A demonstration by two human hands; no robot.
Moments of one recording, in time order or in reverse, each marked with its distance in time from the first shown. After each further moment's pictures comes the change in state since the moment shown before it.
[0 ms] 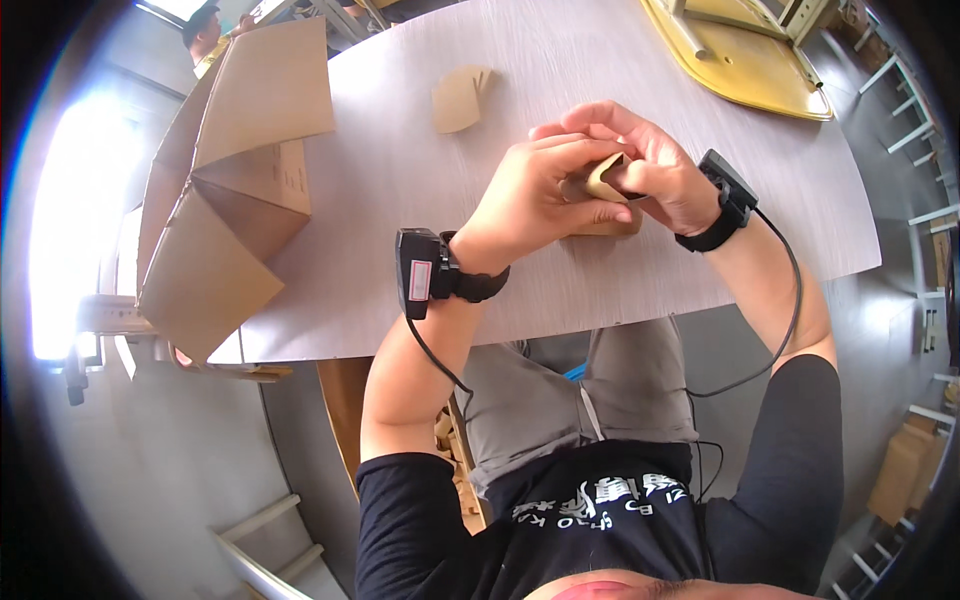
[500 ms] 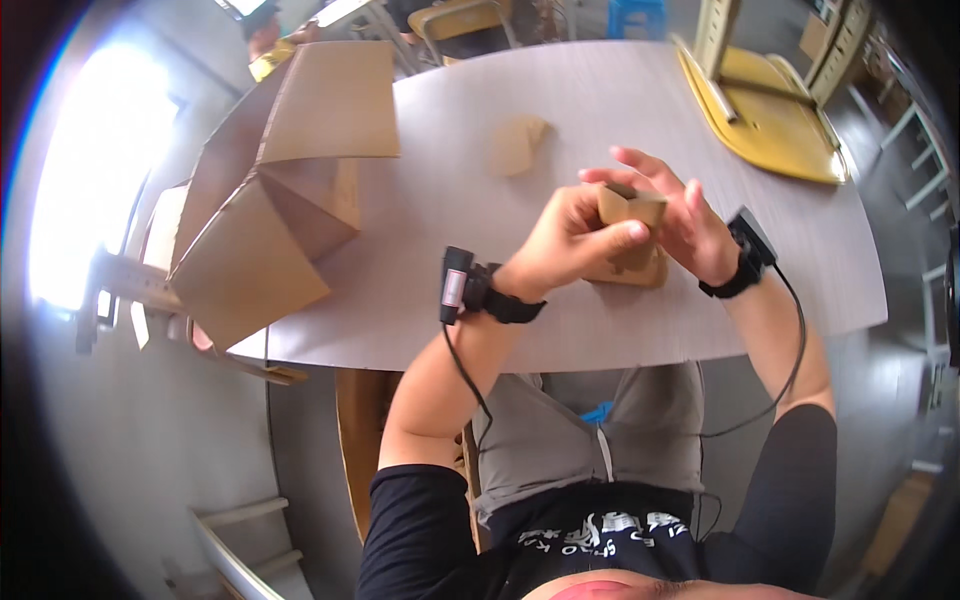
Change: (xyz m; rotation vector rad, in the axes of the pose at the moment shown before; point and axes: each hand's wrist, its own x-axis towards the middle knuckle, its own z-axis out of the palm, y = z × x) left_hand -0.009 -0.009 -0.010 -0.616 0.050 -0.192; right_hand 0.017 0.008 0.004 -0.002 -0.039 -0.089
